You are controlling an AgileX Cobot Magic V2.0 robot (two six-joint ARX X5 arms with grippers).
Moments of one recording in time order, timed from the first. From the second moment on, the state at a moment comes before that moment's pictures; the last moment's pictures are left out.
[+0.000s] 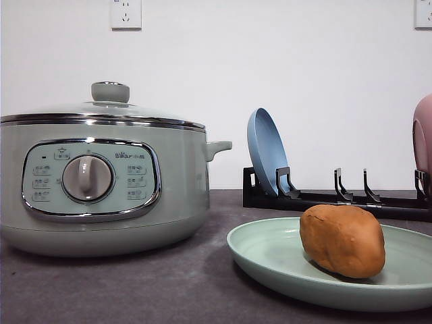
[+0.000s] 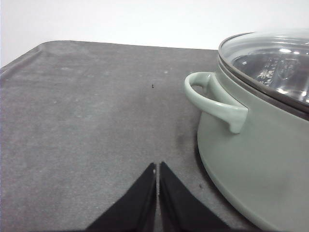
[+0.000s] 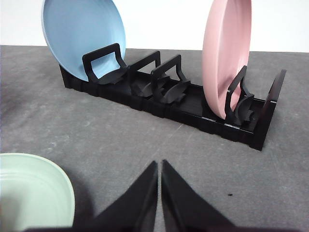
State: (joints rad) left_arx 0.03 0.01 0.04 -0.21 -0.01 -0.04; right_arx -0.04 0.01 0.02 -0.16 -0.16 0.03
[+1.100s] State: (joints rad) left_arx 0.03 0.01 0.04 -0.21 -0.01 -0.04; right_arx -0.04 0.01 0.02 -0.16 -0.16 0.03
